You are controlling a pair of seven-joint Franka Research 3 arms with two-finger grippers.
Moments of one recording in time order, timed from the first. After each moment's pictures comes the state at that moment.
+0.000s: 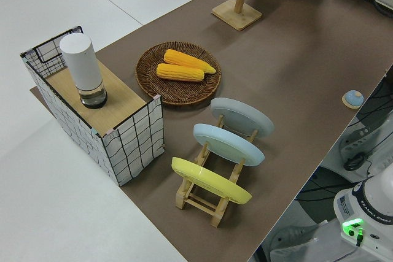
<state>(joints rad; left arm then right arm) -0.15 0.04 0.15 -1.49 -0.02 1.56 0.05 -0.02 0.20 0.11 -1.26 -0.05 1.43 0.13</state>
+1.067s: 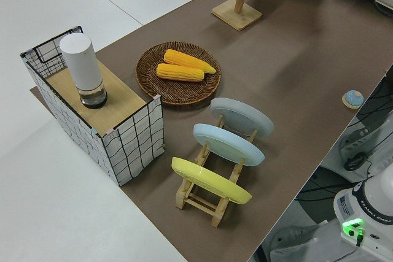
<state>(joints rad) -0.15 0.04 0.15 -1.49 -0.02 1.56 0.05 0.24 0.20 0.13 -1.24 -0.05 1.49 0.69</state>
